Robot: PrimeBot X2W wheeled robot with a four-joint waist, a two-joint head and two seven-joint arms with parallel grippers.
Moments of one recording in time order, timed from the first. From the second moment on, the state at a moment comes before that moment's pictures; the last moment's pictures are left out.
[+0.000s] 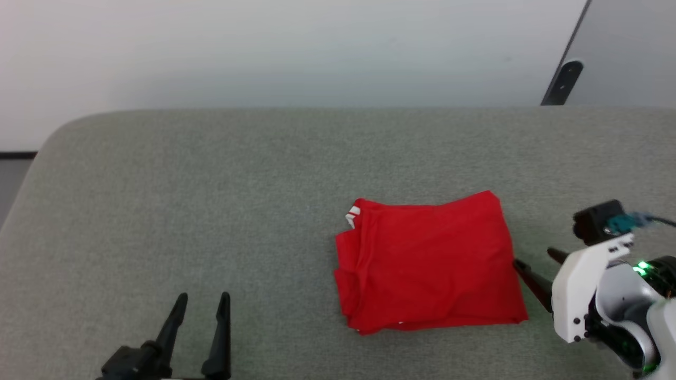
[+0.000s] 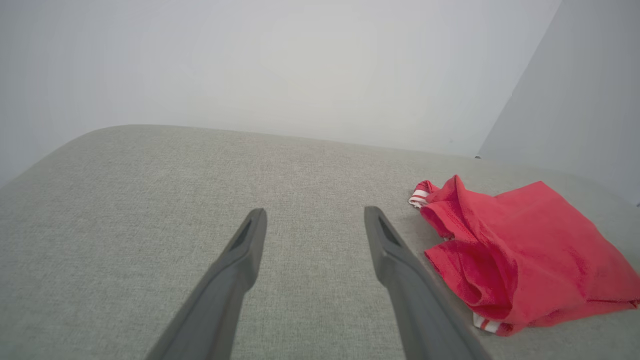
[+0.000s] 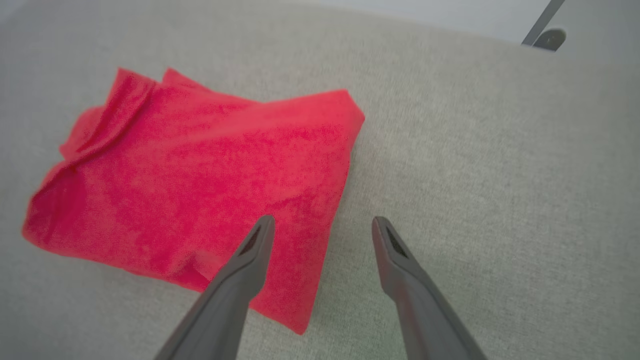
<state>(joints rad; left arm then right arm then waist) 0.13 0.24 -0.15 -0.05 -0.38 0.05 -0.19 -0.28 -0.36 0.21 0.08 0.47 0.13 0.64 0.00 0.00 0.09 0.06</state>
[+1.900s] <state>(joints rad) -0.18 0.24 -0.18 0.03 -0.31 -0.05 -0.25 -0.47 -0.66 0.00 0.31 0.61 0.13 0.69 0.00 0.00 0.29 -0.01</state>
